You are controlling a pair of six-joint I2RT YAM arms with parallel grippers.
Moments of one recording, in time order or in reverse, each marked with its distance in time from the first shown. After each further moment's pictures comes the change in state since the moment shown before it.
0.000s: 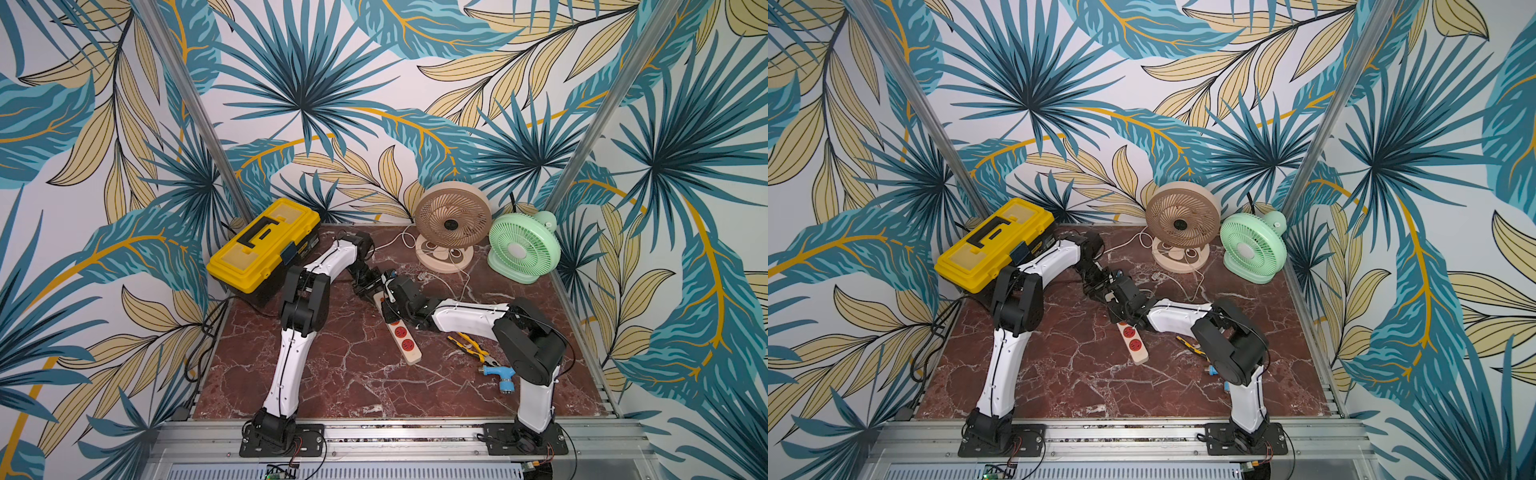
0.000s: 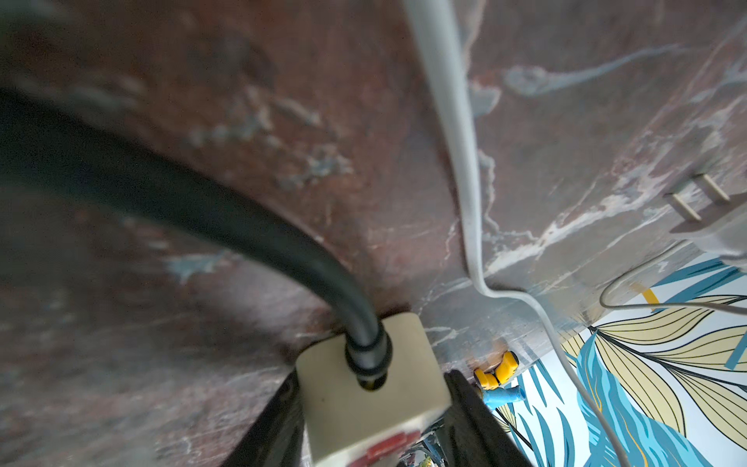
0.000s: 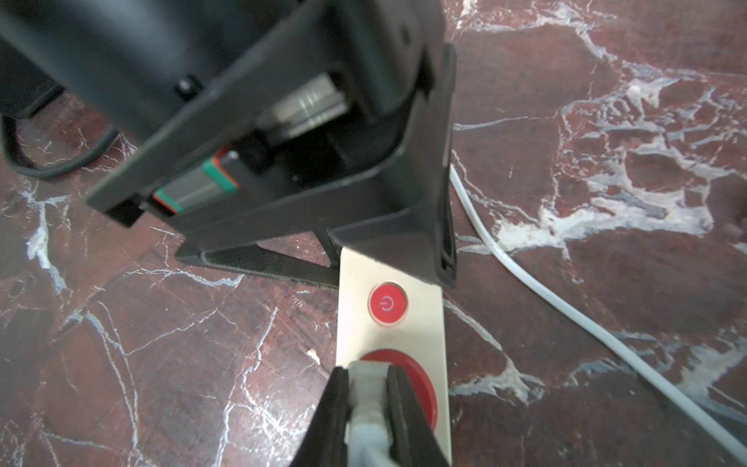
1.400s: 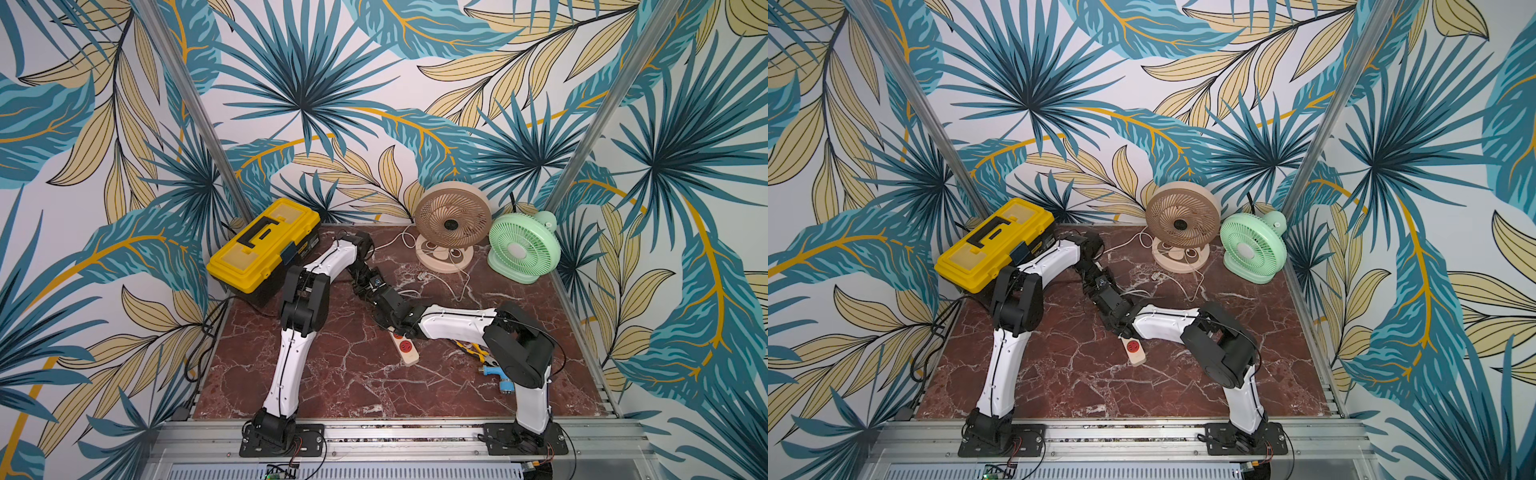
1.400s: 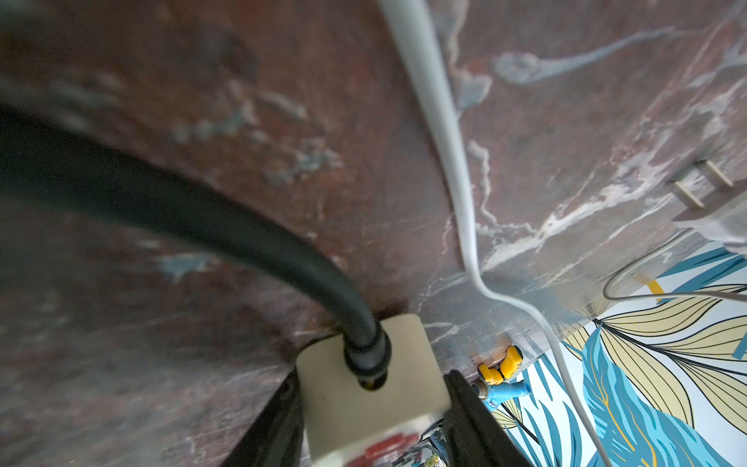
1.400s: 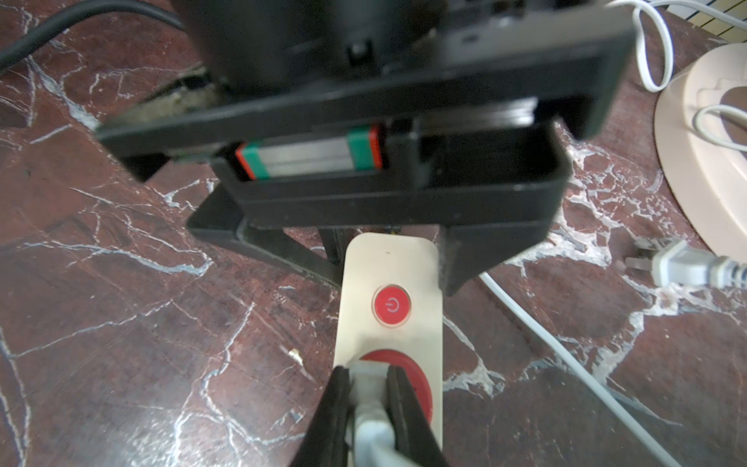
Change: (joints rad) left arm 0.000 -0.002 -0.003 -0.001 0.006 0.027; right arm 0.124 0.043 0.076 -0.087 0.287 -0.157
